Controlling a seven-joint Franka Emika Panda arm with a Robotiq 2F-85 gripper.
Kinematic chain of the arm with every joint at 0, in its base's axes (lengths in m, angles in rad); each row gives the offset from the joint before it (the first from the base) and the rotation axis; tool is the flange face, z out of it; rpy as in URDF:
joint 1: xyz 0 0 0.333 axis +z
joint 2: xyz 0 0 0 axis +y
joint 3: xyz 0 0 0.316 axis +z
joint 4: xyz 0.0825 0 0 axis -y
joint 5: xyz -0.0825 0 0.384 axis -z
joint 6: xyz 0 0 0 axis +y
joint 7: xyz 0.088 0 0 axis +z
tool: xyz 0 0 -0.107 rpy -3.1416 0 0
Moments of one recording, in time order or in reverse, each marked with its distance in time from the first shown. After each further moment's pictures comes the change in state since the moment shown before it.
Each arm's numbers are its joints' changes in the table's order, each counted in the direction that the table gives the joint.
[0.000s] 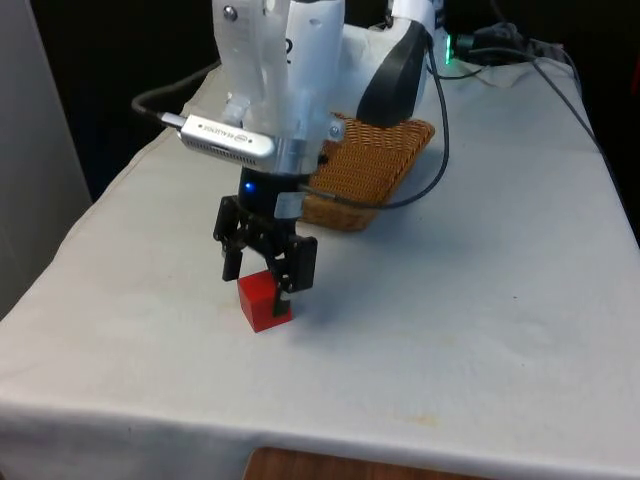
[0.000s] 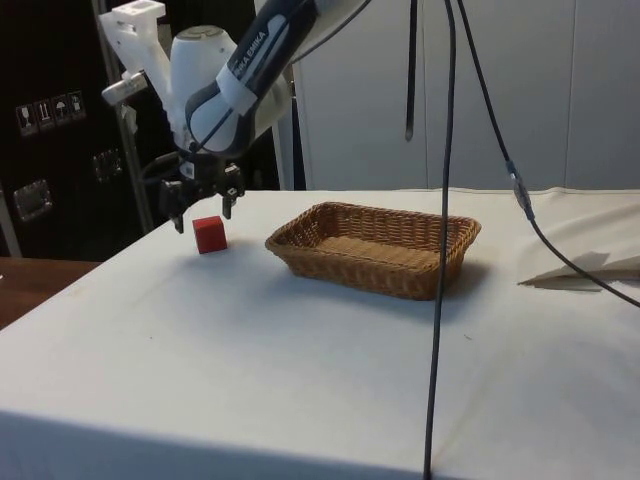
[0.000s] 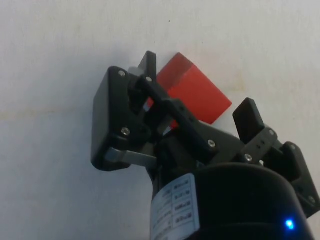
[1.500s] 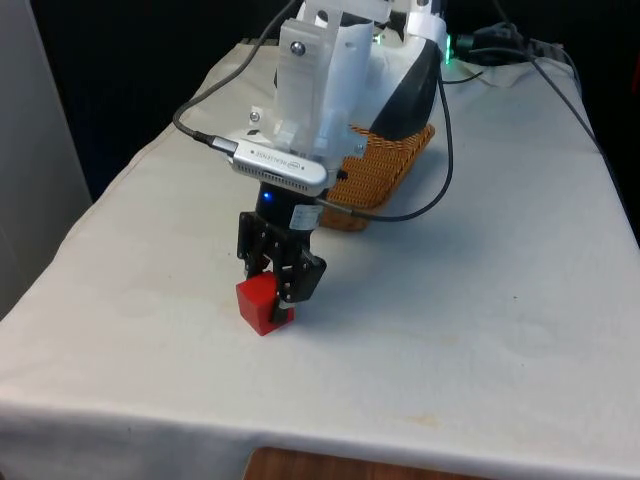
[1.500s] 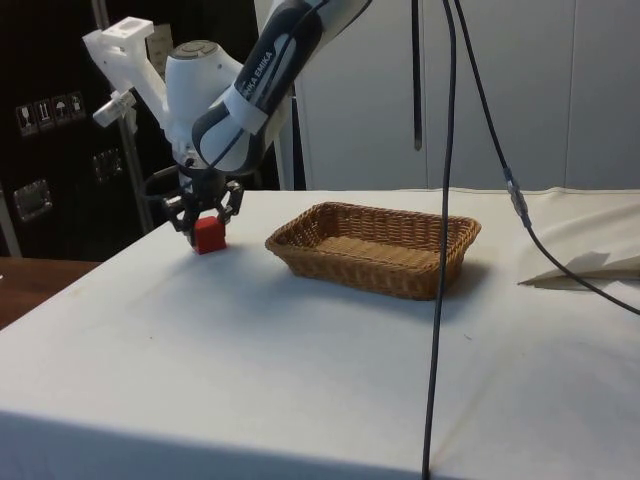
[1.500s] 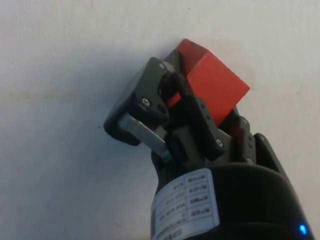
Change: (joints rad) arm 0.042 0.012 -0.022 -0.027 0.106 -0.020 -0.205
